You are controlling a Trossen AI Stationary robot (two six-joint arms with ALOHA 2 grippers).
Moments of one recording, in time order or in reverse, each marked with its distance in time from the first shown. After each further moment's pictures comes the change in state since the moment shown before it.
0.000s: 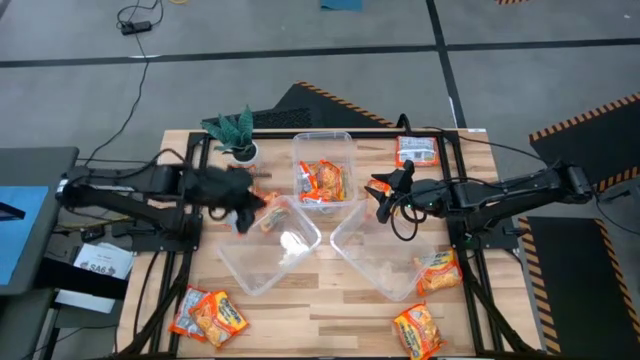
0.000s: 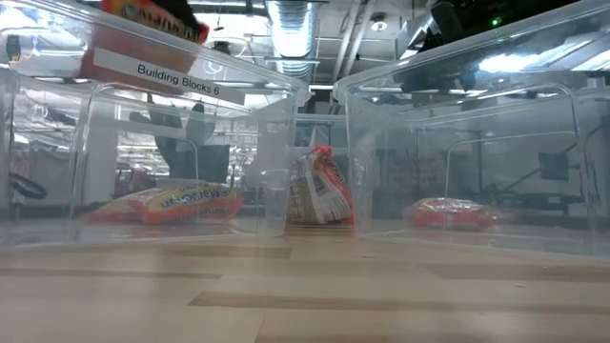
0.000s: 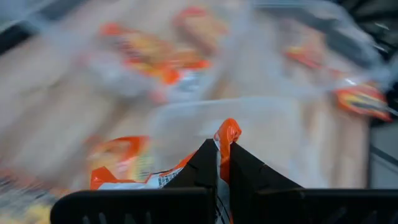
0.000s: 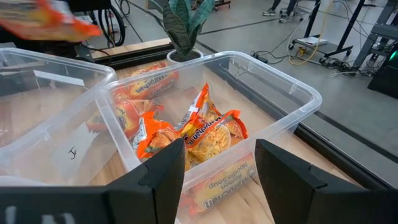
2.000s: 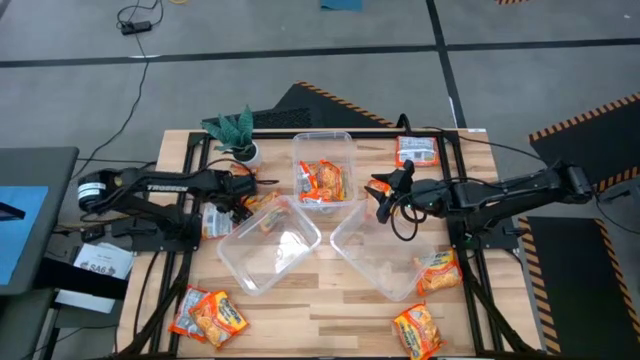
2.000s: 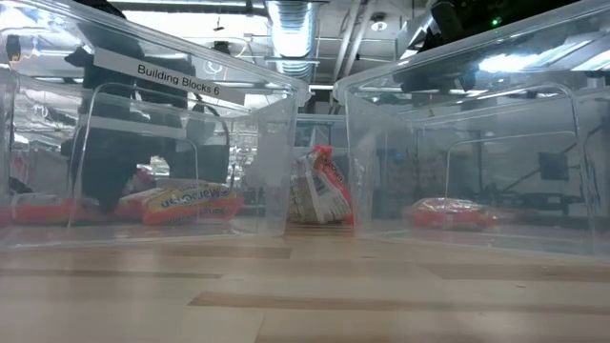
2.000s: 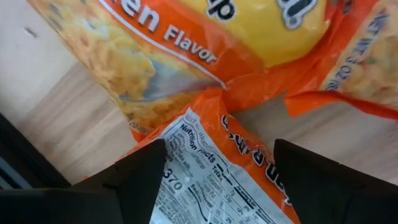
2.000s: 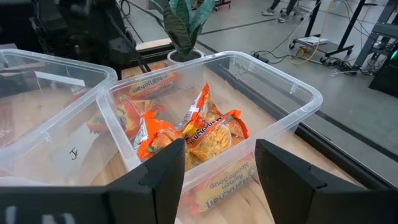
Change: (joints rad) left arm 0.420 0.298 -0.440 -0.127 0.022 -0.029; right arm 0.000 0.000 0.000 0.000 -0.002 0.005
